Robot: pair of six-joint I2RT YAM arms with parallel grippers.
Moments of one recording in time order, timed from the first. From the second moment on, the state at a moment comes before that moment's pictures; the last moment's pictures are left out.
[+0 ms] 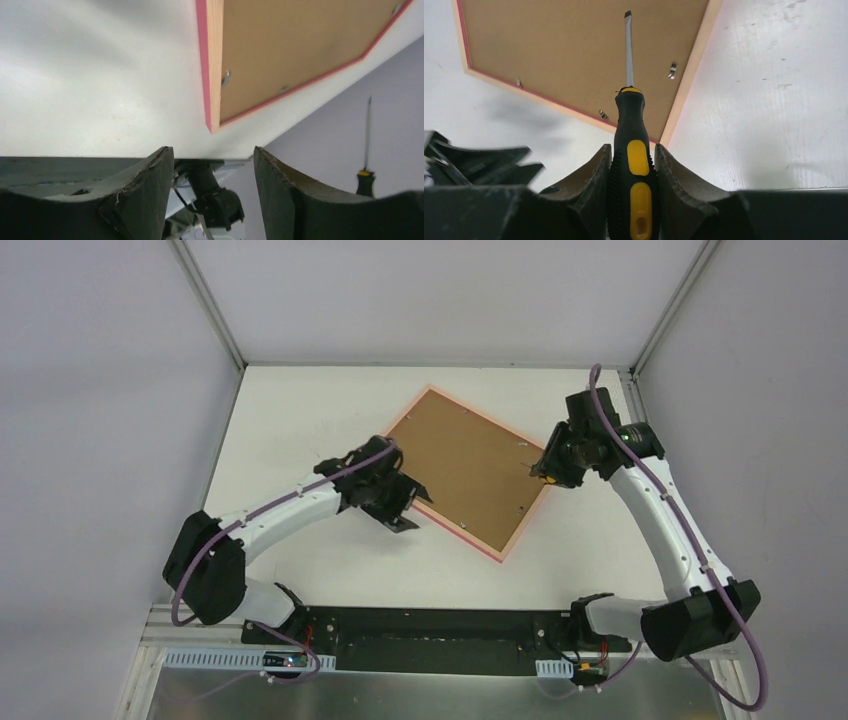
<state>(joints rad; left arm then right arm) -0.76 1.43 0.96 -0.54 0.18 -1.73 0.30 1.24 1.34 -1.13 0.05 0.70</state>
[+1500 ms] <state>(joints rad) -0.14 1.78 1.20 -0.70 0.29 -1.03 0.65 1.78 1.69 -1.00 -0.34 0.95</state>
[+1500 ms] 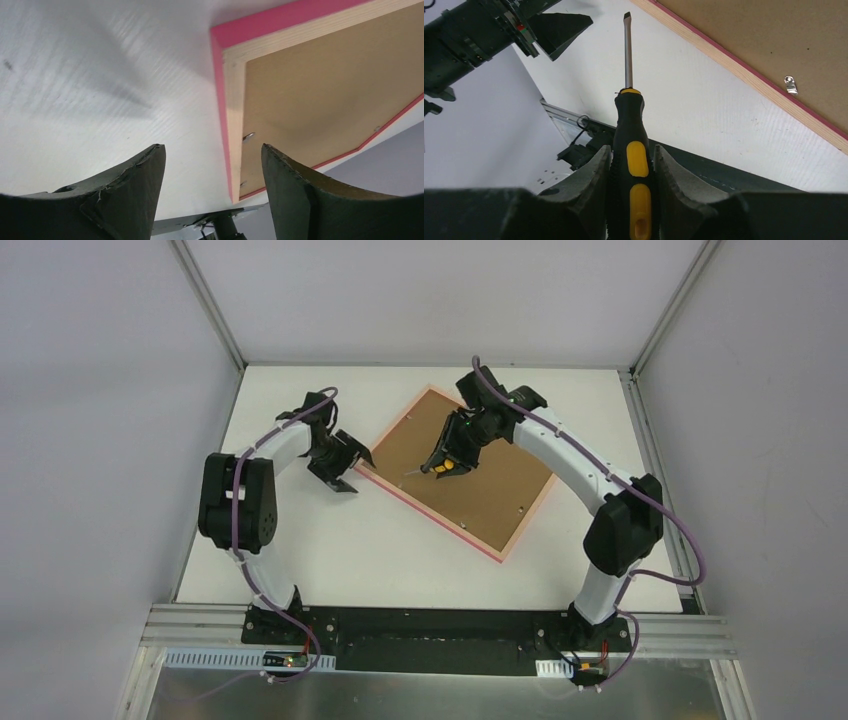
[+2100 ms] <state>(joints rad) -0.14 1.94 1.27 -0.59 0.28 -1.09 0.59 1.83 1.69 -0.92 -0.39 1.28</state>
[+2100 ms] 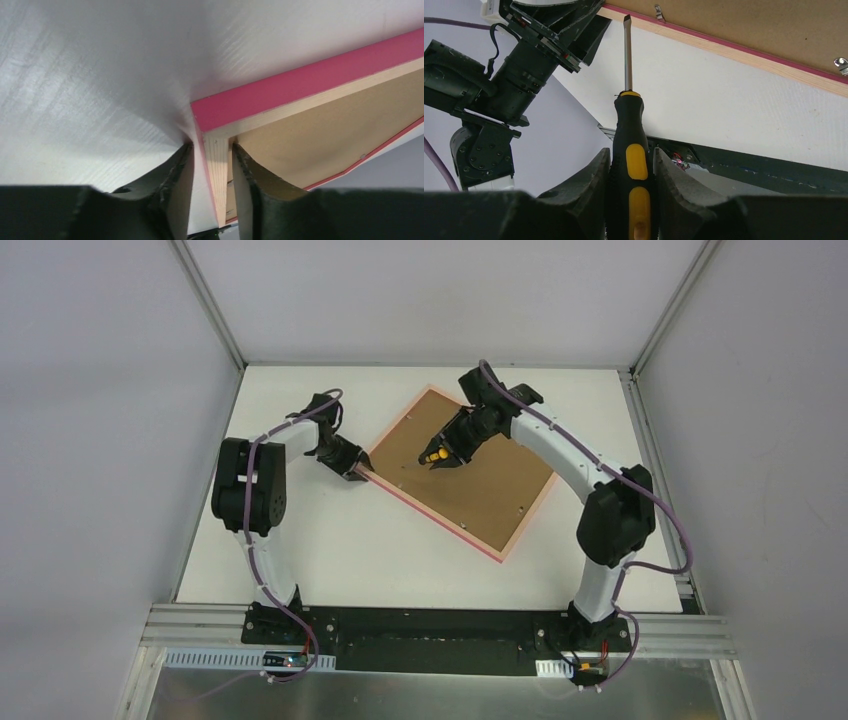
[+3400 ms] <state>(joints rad) -0.16 1.64 0.81 -0.33 0.31 -1.29 0.74 2.08 2.05 -1.38 -0.31 1.44</state>
